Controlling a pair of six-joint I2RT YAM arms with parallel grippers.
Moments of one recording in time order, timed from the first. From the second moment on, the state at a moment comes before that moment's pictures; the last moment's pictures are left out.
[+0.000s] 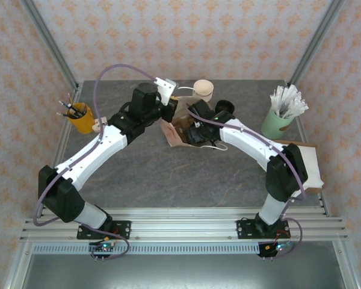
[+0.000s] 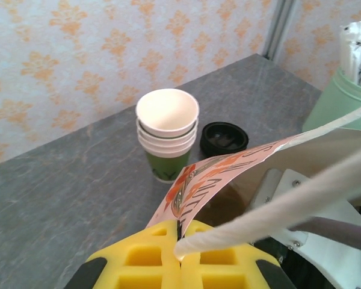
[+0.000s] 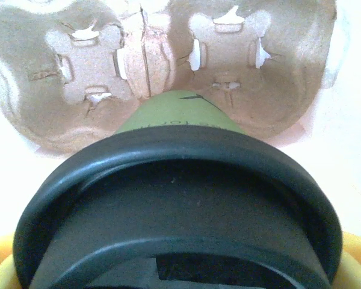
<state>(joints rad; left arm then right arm) -0.51 1.48 1.36 -0.29 0.02 -0.01 0.66 1.73 1.43 -0.78 0.16 0.22</state>
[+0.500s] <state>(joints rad) -0.50 1.47 1.32 -0.28 0.13 0.04 0.63 1.80 1.59 -0.82 0.19 0.35</state>
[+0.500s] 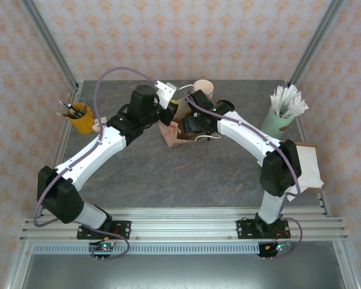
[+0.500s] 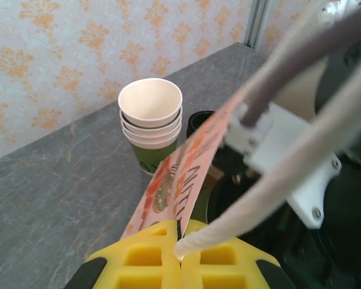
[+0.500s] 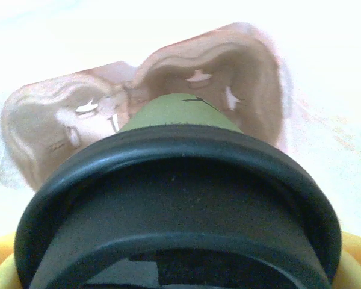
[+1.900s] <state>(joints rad) -0.46 1.47 1.32 -0.25 0.21 0.04 0.66 1.86 1.75 -0.84 0.33 0.44</state>
